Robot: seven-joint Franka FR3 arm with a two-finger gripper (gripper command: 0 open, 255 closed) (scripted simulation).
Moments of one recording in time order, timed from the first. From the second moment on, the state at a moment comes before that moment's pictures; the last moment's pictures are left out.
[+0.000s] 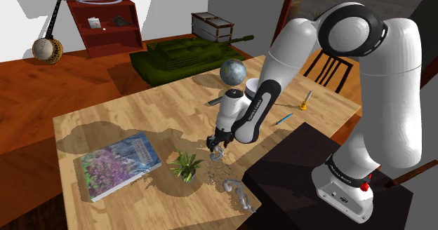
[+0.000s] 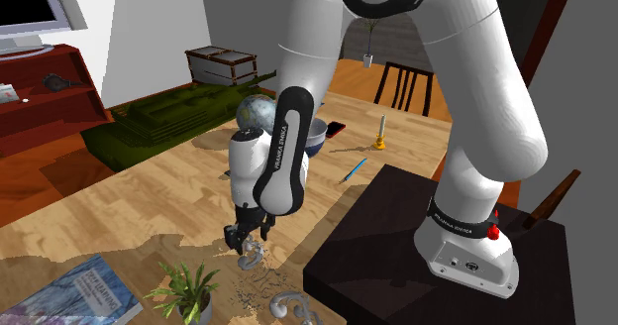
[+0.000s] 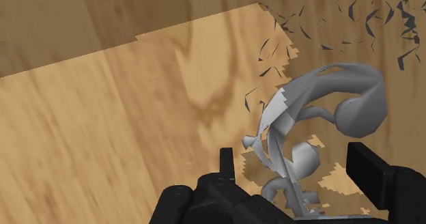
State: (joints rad) arm 0.29 0.56 0.15 -2.40 -0.09 3.02 0.73
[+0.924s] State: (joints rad) arm 0.27 0.50 0.16 -2.43 -0.08 2.98 0.72
